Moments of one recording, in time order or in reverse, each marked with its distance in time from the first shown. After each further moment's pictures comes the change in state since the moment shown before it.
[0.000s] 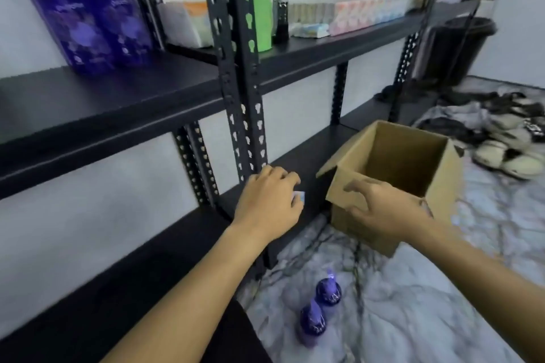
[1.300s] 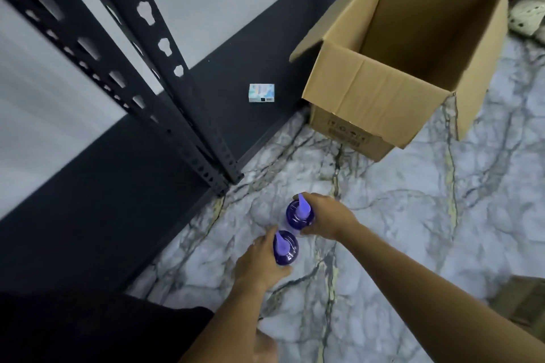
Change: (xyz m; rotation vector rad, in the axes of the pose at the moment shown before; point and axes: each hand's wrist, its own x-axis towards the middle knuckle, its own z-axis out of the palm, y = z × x) left_hand -0.104 0.019 0.338 -0.418 -0.887 -0.566; right_hand 0.008 0.091 0.331 0.288 -0.545 0.156
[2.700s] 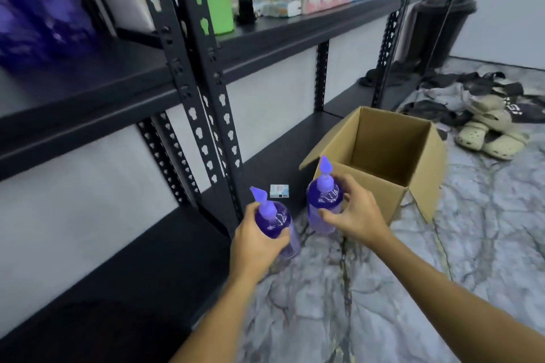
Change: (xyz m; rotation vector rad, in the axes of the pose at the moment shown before) left_hand -0.115 0.064 -0.168 -0.599 0.753 0.385; right_hand -0.128 -0.104 -0.188 0.469 0.793 -0.339
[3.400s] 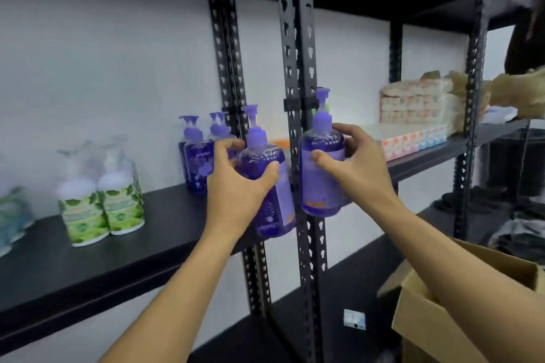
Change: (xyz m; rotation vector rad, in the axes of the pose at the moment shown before) left_hand 0.000 0.235 -0.280 -0.148 0.538 0.557; right_hand 0.098 -0.349 -0.036 0.418 0.232 -0.470
